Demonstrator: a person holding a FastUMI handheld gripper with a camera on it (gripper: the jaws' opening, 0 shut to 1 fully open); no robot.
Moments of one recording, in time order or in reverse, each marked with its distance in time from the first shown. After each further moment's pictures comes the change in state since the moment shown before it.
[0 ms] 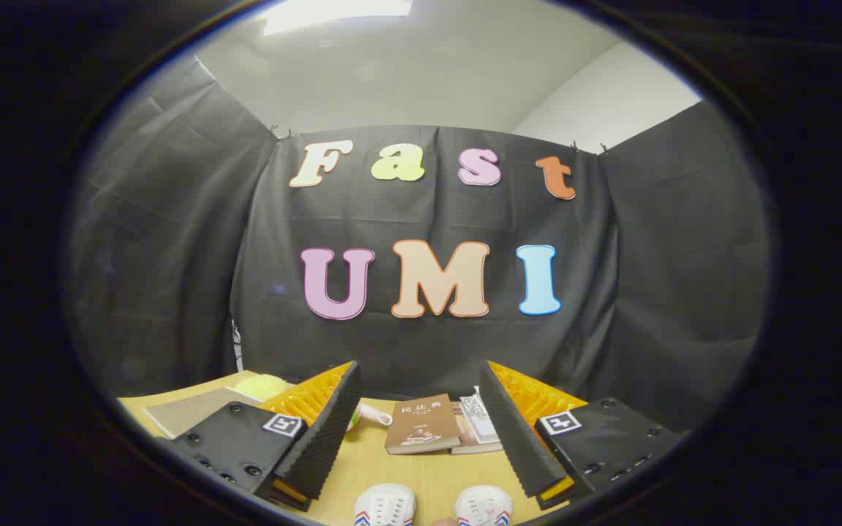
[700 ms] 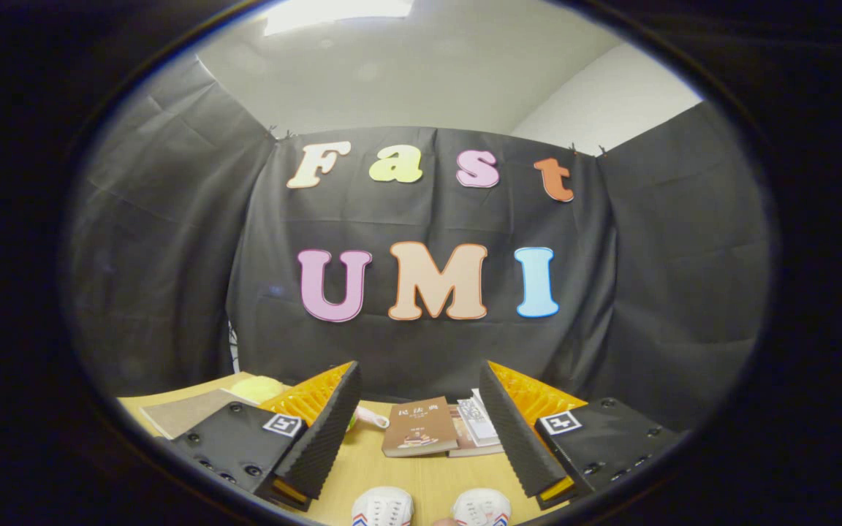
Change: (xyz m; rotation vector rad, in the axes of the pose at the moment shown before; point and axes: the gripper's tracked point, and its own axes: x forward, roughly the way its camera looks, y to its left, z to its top) arm 0.005 -0.002 0.003 -0.002 -0.012 -0.010
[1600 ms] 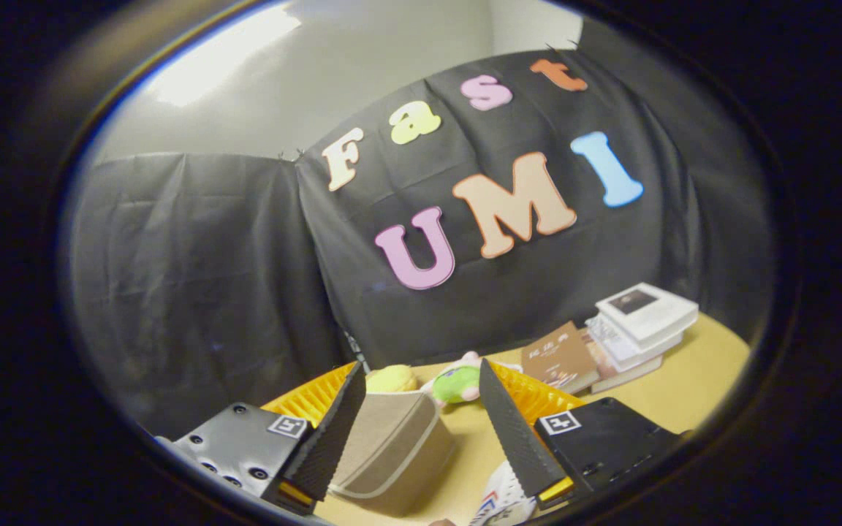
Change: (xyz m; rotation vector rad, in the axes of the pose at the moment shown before) arm -0.007 0.085 -0.073 0.514 0.277 0.402
